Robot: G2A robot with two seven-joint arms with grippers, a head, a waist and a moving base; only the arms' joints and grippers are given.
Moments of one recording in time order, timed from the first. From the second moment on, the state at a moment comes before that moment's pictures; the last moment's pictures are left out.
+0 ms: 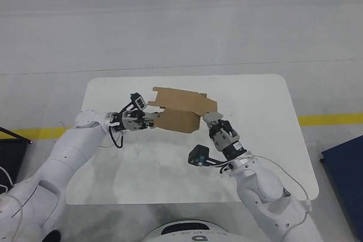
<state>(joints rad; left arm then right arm) 0.77 -1.08 -0.66 -0.79 -1.18 -0.28 -1.54 -1.71 -1.13 1.13 -2.12 -2.52 -0.01 0.10</state>
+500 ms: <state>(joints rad) 0.81 -1.07 -0.71 -0.78 -1.34 -0.18 -1.54 -1.83 -1.12 1.29 -2.13 -2.03 -0.17 -0.14</state>
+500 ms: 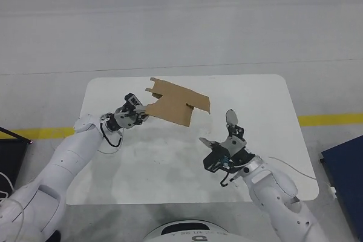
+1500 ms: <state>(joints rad) 0.70 -1.08 -0.66 -0.80 -1.07 -0.30 -1.52 -1.72 -1.16 1.02 -2.05 -2.01 -0.07 -0.07</state>
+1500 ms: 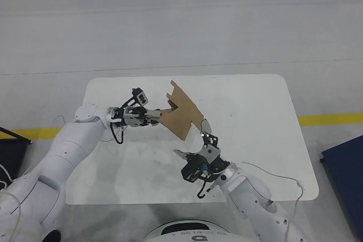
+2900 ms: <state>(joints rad) 1.13 -0.78 -1.18 -1.85 0.07 -0.59 -1.11 -1.63 -1.23 0.99 -2.10 -2.18 0.10 0.27</state>
